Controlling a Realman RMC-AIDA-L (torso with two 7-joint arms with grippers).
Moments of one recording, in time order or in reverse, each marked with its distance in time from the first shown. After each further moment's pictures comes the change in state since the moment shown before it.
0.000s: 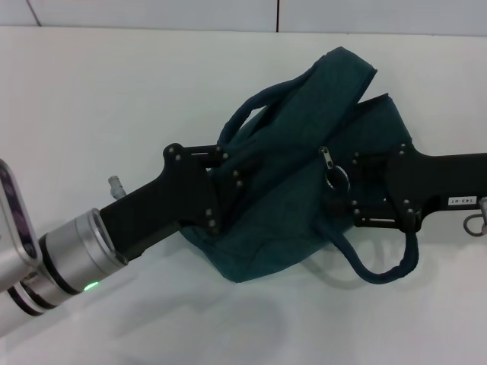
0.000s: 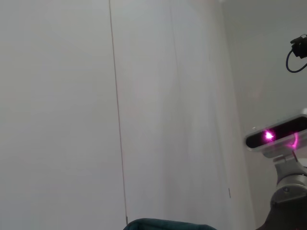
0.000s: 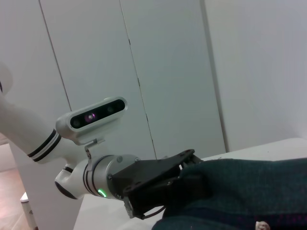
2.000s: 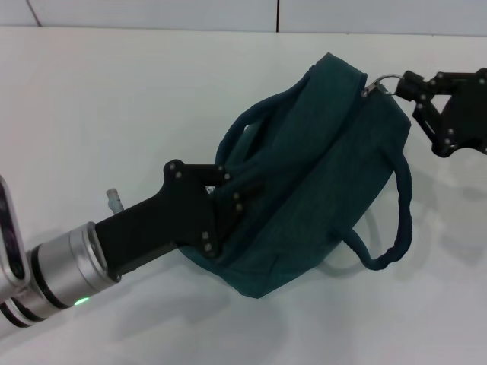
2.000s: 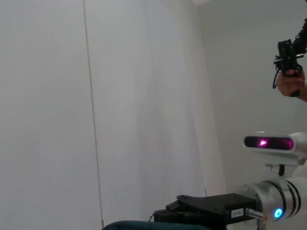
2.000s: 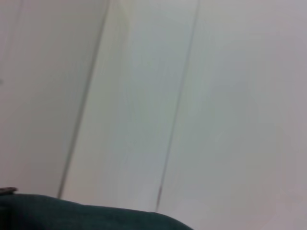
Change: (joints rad) left arm 0.016 0.016 0.002 0.012 0.066 0.046 0.010; right arm -0.158 0.091 0.176 0.074 0.306 0.144 -0.615
